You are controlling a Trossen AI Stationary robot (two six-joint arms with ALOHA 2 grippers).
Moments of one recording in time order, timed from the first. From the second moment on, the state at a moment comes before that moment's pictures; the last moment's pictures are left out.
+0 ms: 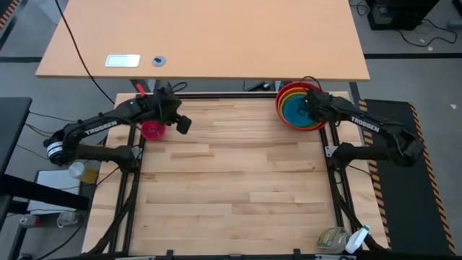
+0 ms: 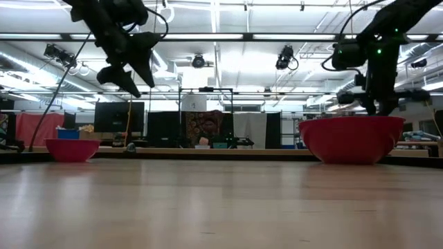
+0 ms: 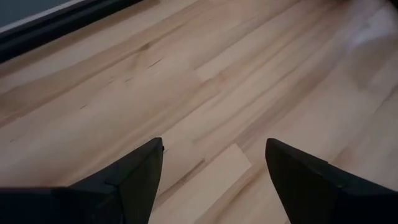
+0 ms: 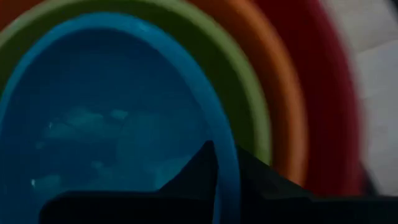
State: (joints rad) left arm 0.55 1.08 0.91 -0.71 0.01 -0.43; right arm -0.85 1.10 0.71 -0.89 0.42 1.03
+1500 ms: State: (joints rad) left arm 0.87 1.28 0.91 -1.09 -0.10 0.04; right arm -0.63 1.10 1.04 -0.55 0.06 0.73
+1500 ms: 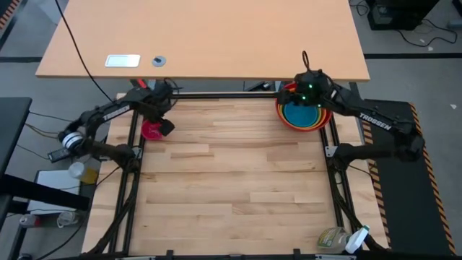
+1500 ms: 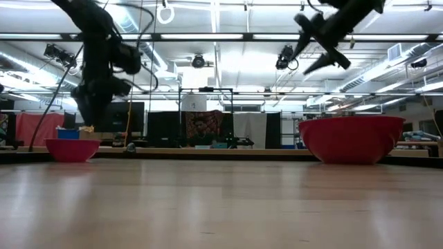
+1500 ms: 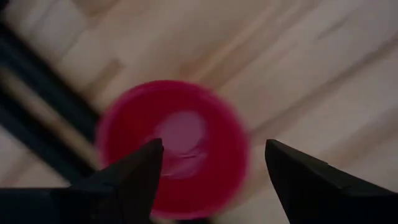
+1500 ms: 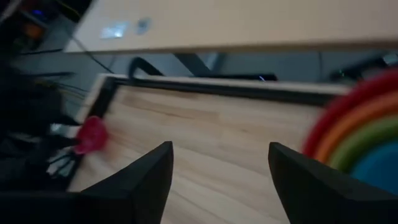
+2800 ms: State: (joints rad) left arm 0.80 1.52 0.91 -1.02 -0.03 0.20; right arm -0.40 1.24 1.09 -0.39 0.19 0.70
